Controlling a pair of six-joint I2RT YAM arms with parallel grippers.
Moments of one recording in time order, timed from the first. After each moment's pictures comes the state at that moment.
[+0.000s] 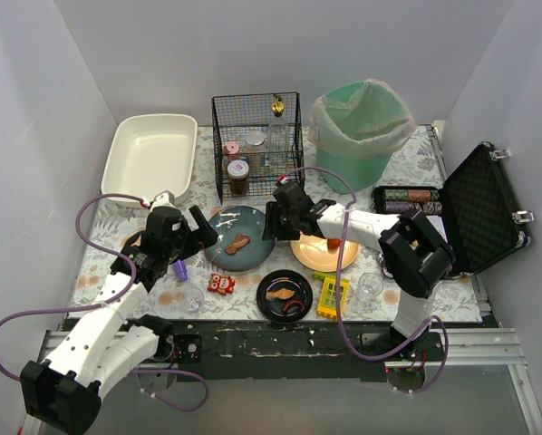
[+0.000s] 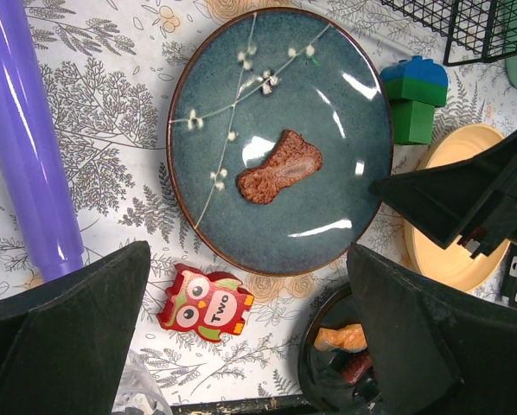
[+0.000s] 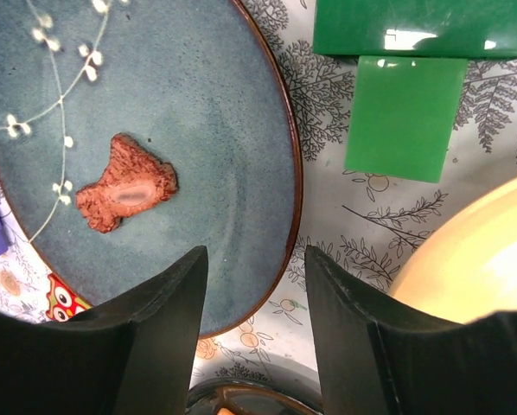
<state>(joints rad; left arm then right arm) -0.37 0.83 0.70 -0.58 -0.11 -0.73 0.81 1.80 1.16 -0.25 -0.04 0.69</state>
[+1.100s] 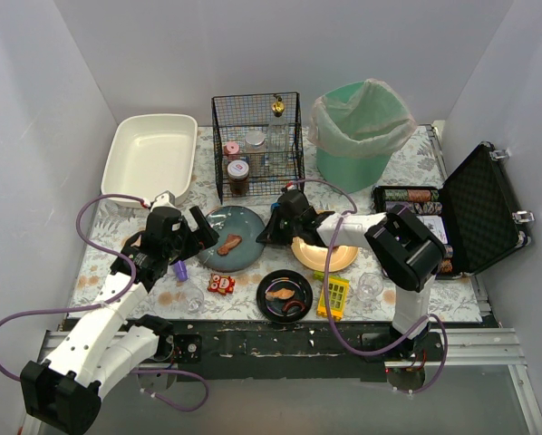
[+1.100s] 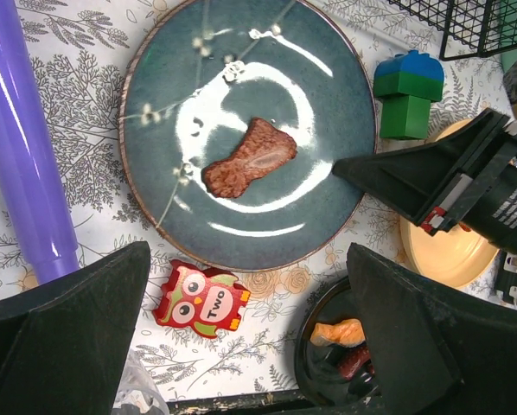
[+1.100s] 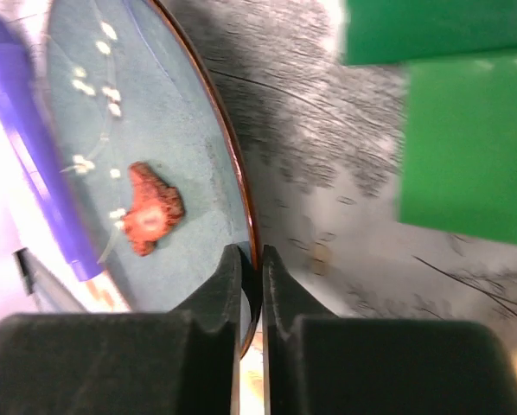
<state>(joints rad) -0.37 0.83 0.70 -0.58 -0.10 -0.74 0.80 1.88 1.03 0.06 -0.13 0.90</state>
